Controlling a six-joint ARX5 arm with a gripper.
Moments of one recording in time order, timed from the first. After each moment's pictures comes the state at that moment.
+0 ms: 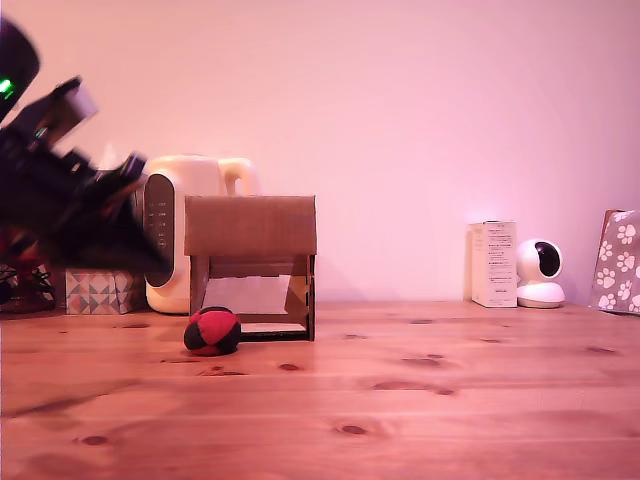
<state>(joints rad) -0.29 1.45 0.55 0.33 0.41 -0.10</state>
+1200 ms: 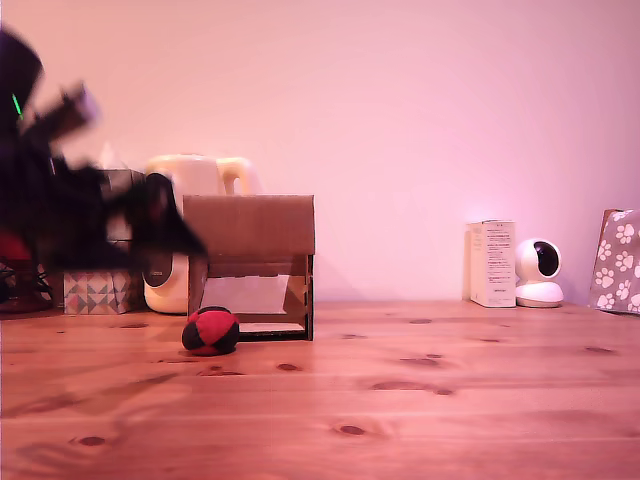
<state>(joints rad) -0.29 1.62 0.56 0.64 0.32 -0.09</state>
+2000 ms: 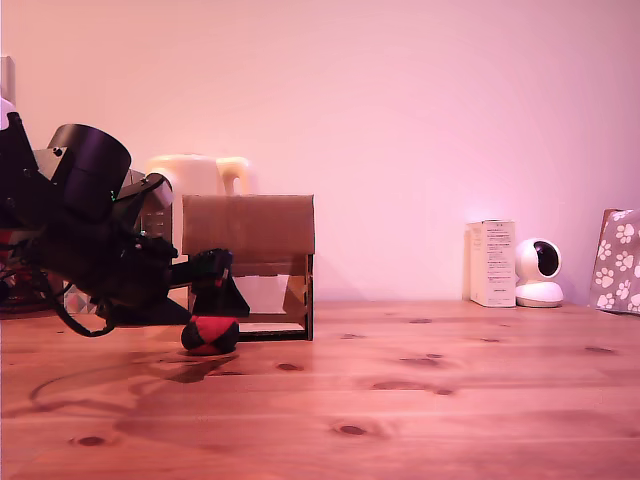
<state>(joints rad) -0.31 1.96 0.83 0.67 0.26 -0.08</state>
